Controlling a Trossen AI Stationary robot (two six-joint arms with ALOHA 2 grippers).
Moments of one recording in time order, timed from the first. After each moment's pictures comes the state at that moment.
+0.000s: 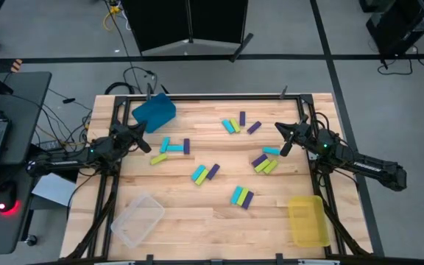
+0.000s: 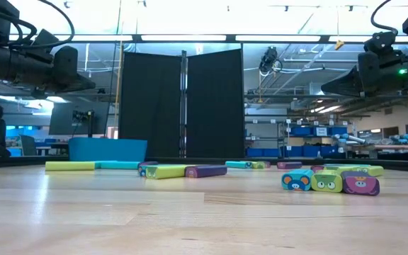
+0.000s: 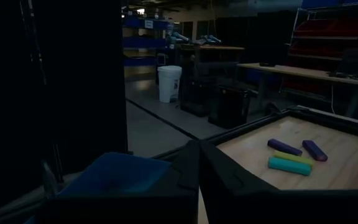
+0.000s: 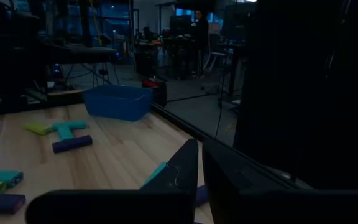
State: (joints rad) left arm 0.08 0.03 0.01 0.06 -0.81 -0.06; right arm -0.39 0.08 0.01 0.06 0.24 -0.03
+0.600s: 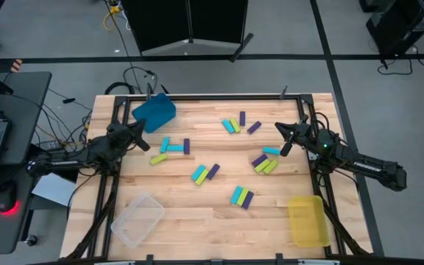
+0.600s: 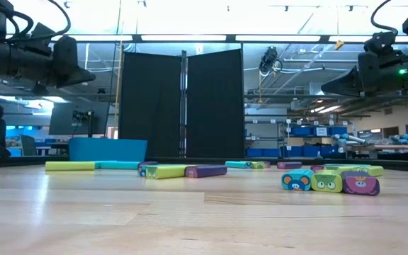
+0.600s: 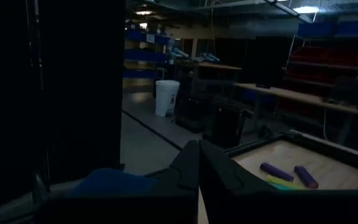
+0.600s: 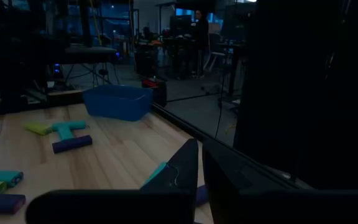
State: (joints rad) left arm 0.08 0.03 0.01 0.17 -0.81 -0.06; right arm -0.39 0.08 0.01 0.06 0.24 -0.03
